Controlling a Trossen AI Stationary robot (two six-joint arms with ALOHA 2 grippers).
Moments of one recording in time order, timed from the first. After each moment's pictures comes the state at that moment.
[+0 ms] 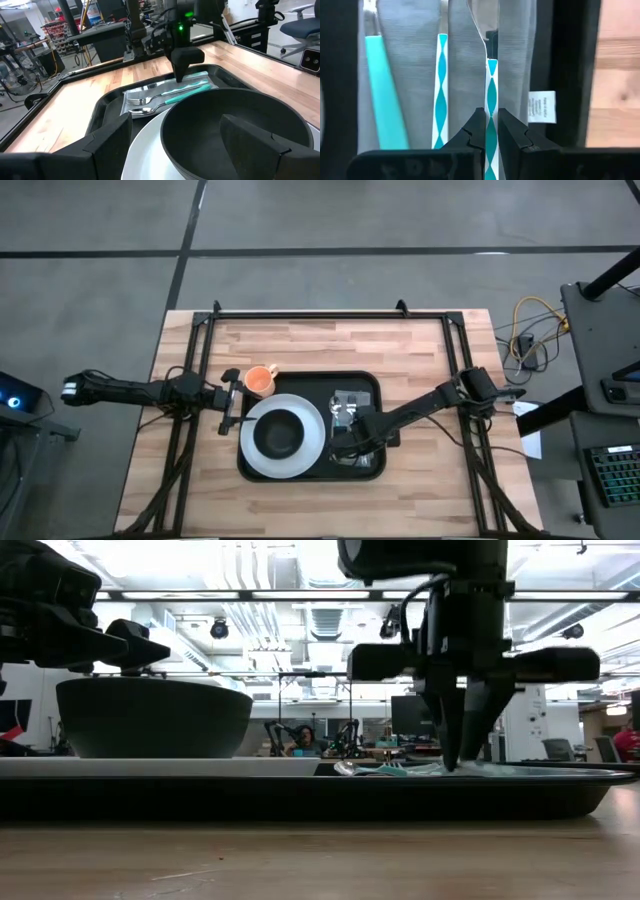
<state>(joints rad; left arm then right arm) -0.03 0.33 0.01 0.14 0.10 0.25 0.33 2.02 1.45 -1.02 0.17 1.92</state>
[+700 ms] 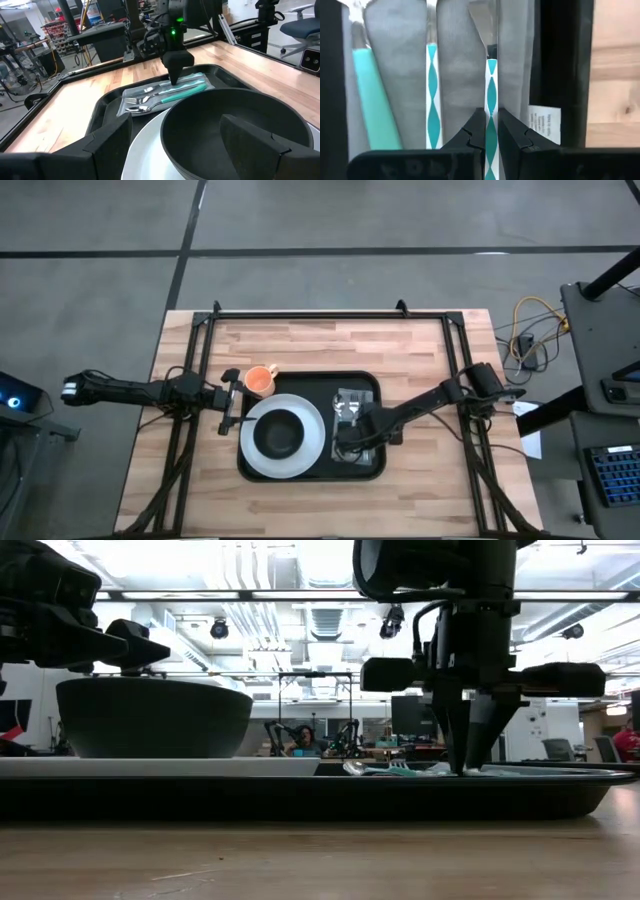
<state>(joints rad) -0.03 0.33 0.01 0.14 0.10 0.25 0.30 1.97 1.32 -0.92 0.16 1.95</state>
